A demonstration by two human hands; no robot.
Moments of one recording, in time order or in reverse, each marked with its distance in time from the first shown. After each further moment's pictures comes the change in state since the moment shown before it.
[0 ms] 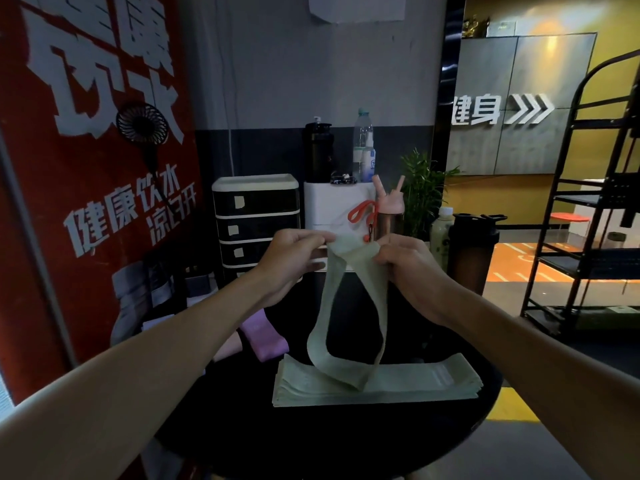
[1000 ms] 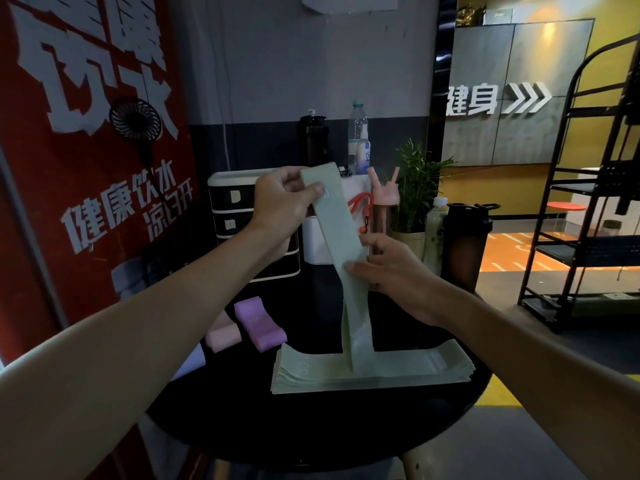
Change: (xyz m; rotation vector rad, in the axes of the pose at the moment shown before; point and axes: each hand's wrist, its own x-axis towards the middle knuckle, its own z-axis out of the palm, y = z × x) left_hand 0.007 0.051 0.012 -0.038 0.234 0.259; right_hand -0.018 0.004 0.007 0.011 -0.118 0.125
